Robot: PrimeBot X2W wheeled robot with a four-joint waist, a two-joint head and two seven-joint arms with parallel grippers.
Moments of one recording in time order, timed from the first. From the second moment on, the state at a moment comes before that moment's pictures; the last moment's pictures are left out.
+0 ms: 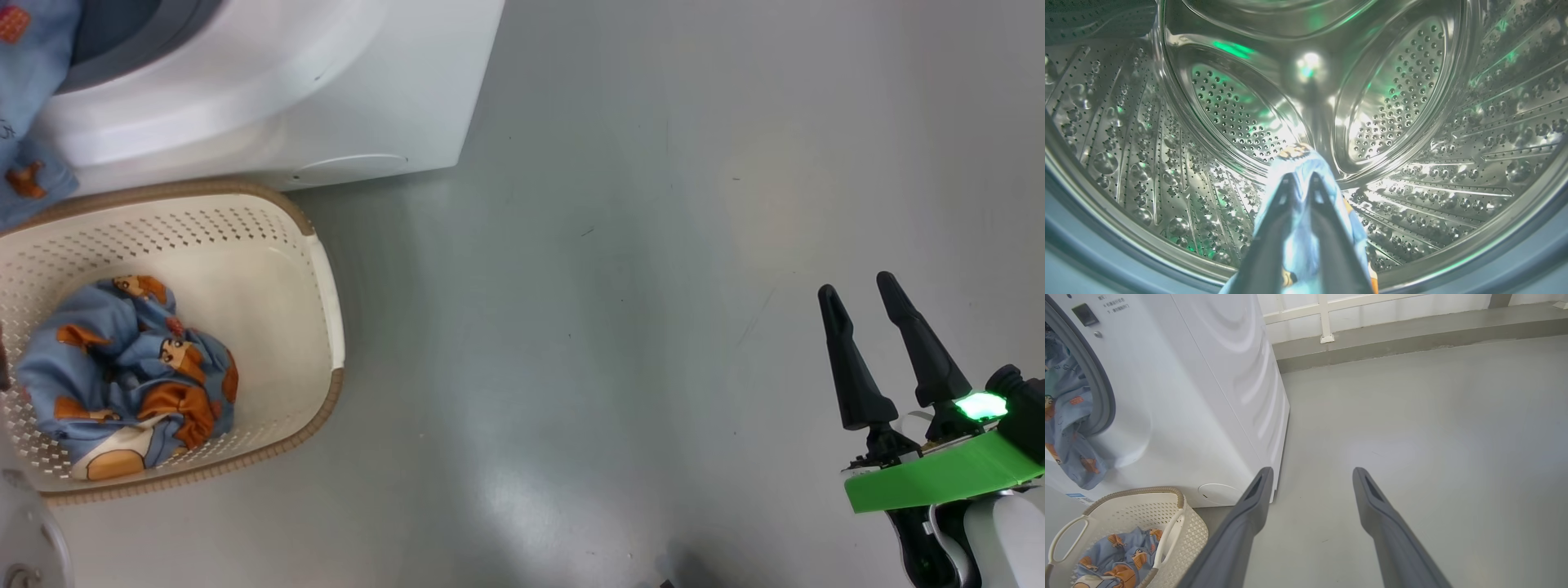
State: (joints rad) left arm -1.21 0.23 0.16 0.81 -0.05 -0.08 -0.26; right arm -0.17 -0.25 0.08 0.02 0.51 0.13 -0.26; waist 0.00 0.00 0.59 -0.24
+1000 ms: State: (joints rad) left arm -0.94 0.10 0.18 0.64 -0.09 -0.12 -0.26; right arm -0.16 -0.28 0.06 0.01 0.51 0.13 -0.26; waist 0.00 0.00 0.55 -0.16
